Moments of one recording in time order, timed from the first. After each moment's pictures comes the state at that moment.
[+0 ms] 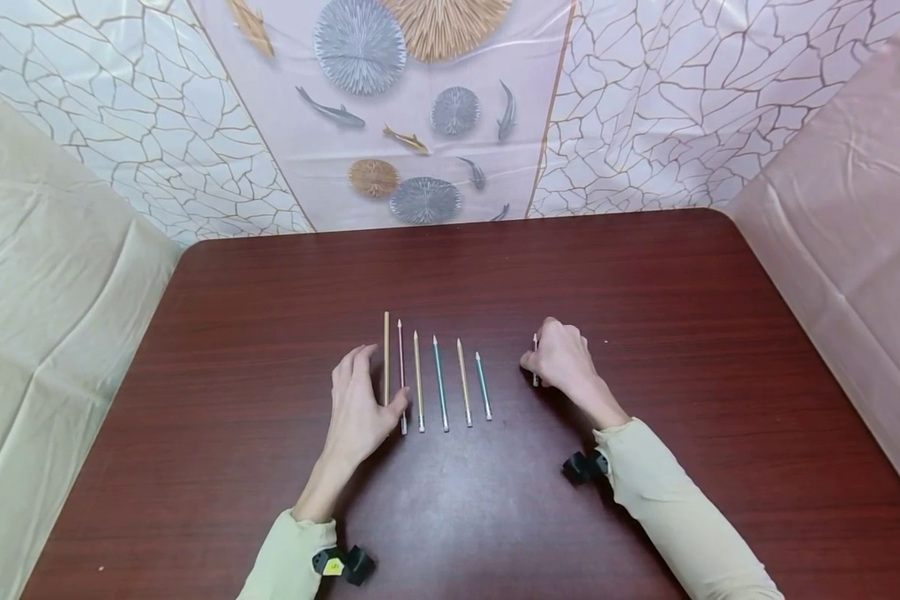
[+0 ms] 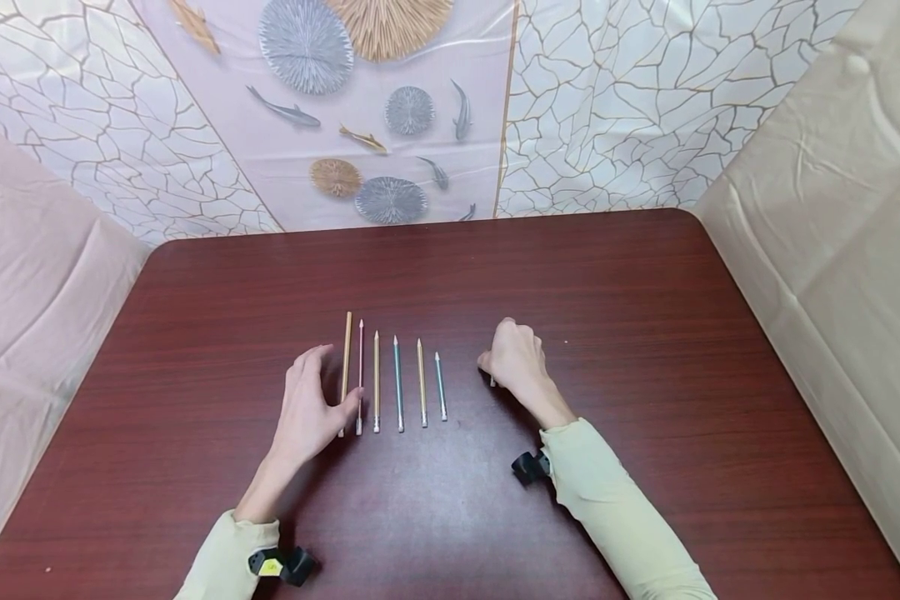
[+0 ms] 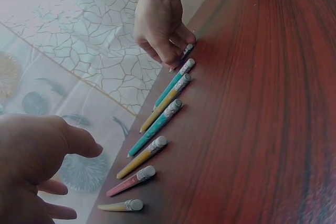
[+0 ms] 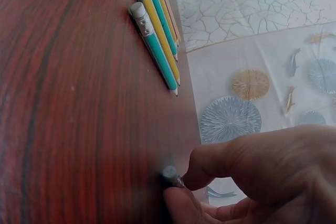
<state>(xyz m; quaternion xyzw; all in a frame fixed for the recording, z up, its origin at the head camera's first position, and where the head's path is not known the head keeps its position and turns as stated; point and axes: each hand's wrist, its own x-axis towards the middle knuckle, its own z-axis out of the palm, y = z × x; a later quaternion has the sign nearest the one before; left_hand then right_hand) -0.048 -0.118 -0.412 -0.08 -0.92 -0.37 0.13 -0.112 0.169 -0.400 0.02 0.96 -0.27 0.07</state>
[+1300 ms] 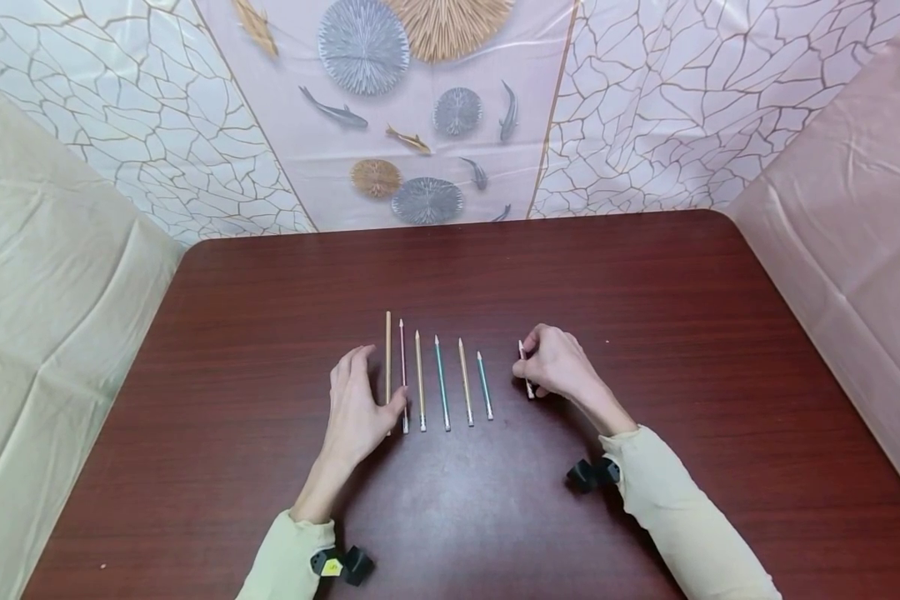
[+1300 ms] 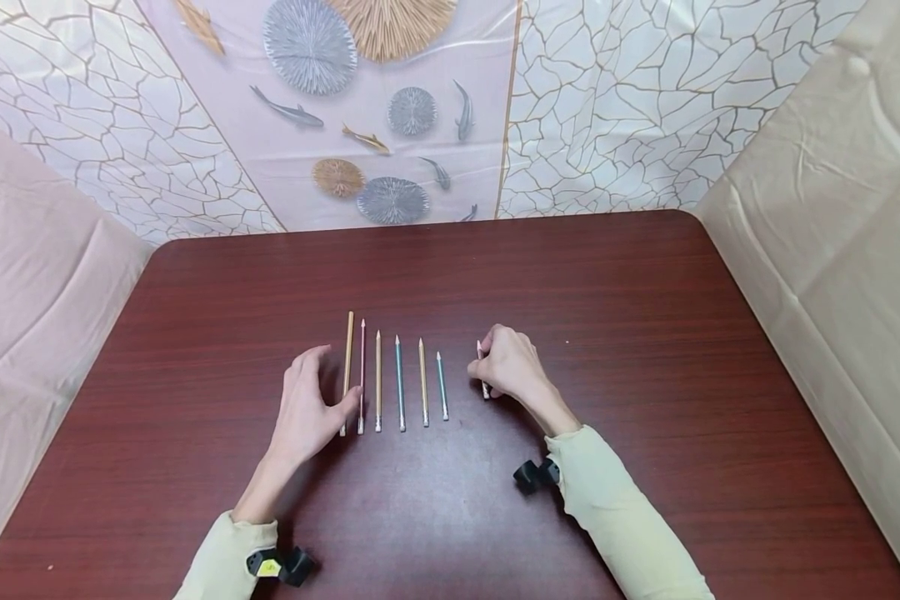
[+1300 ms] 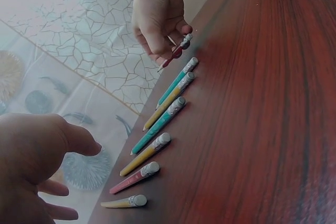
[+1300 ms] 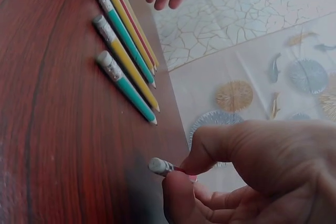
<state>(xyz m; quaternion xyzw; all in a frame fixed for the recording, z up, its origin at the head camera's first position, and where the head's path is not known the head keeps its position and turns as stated) -0.046 -0.122 -0.409 -0.07 -0.92 -0.37 0.13 -0.098 0.162 -0.390 0.02 0.92 -0.37 0.12</state>
